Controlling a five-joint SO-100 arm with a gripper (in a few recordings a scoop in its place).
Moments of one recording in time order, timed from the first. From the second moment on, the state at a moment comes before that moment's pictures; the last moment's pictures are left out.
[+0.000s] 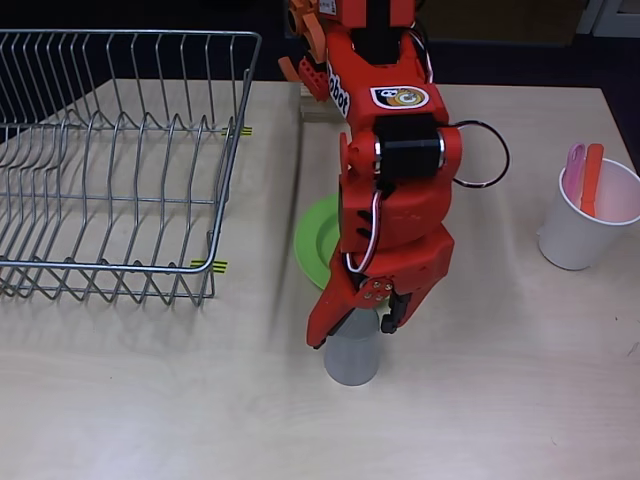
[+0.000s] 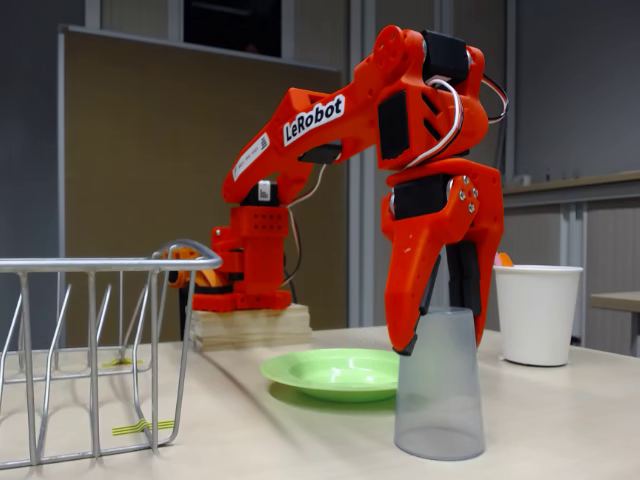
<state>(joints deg) -11.1 29.3 19.0 93.6 70.6</state>
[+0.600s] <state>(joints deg) -15.5 29.7 3.5 101.3 66.1</state>
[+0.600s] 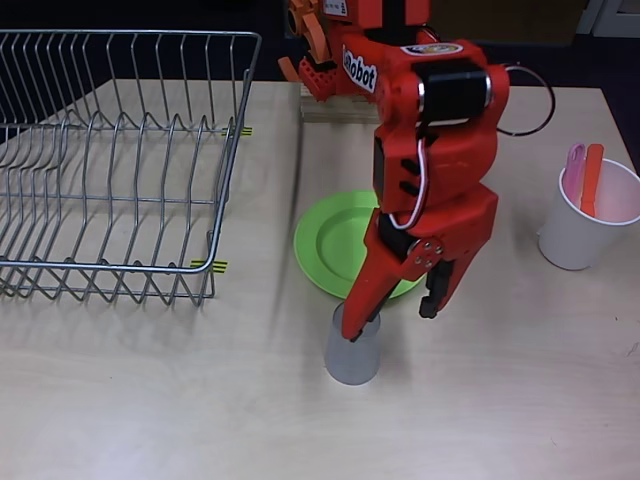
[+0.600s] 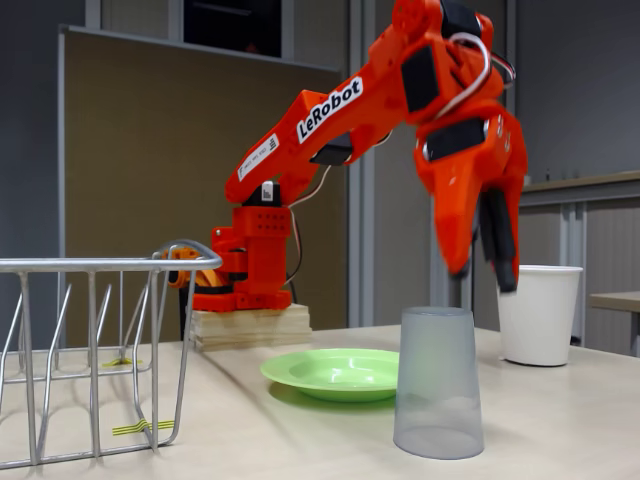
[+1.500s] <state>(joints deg) -43.2 81.1 64.1 100.5 109.0</state>
